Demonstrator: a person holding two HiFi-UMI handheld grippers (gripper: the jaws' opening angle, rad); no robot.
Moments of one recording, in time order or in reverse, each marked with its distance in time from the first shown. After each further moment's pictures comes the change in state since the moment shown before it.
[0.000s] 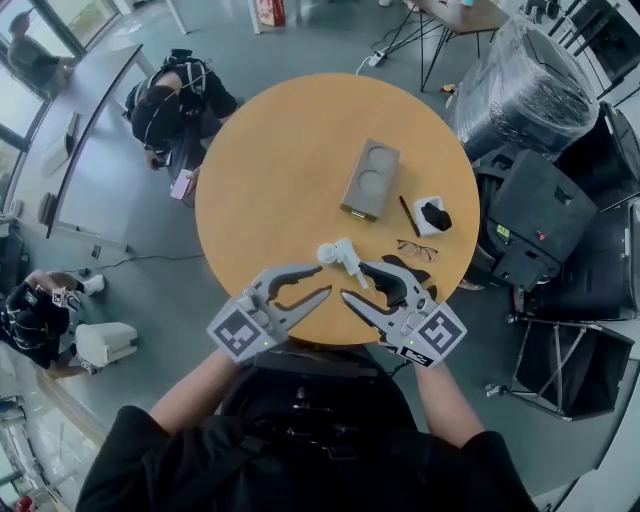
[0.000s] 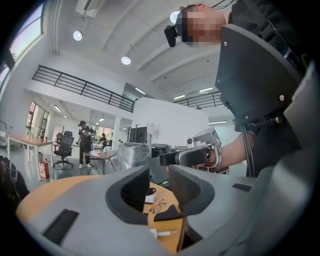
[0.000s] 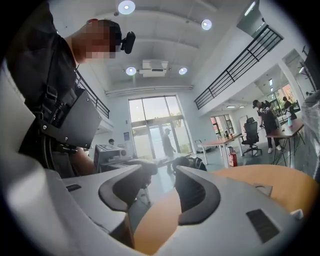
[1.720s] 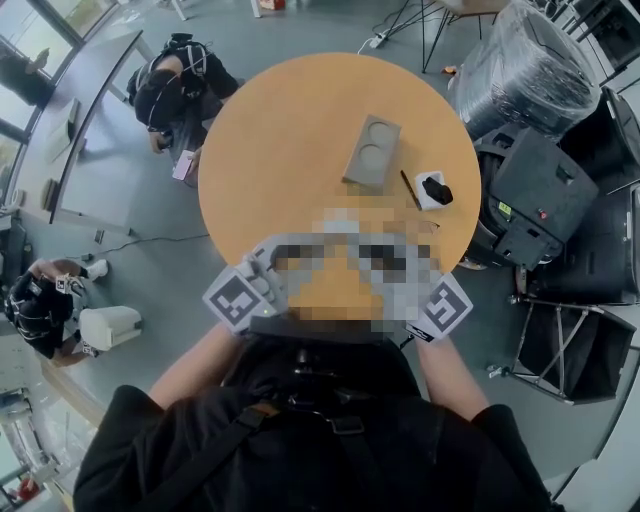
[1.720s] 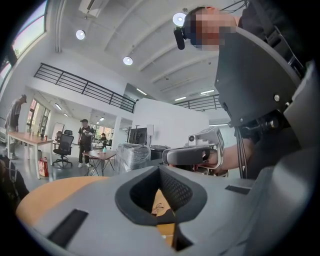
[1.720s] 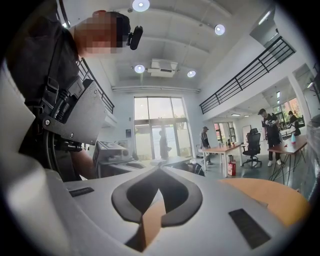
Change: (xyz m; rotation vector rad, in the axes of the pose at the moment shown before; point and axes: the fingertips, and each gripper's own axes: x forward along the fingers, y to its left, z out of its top) left arm 0.002 -0.025 0.023 -0.013 -0.004 -0.004; right arm -0.008 0.029 0.030 -0.115 -0.004 0.008
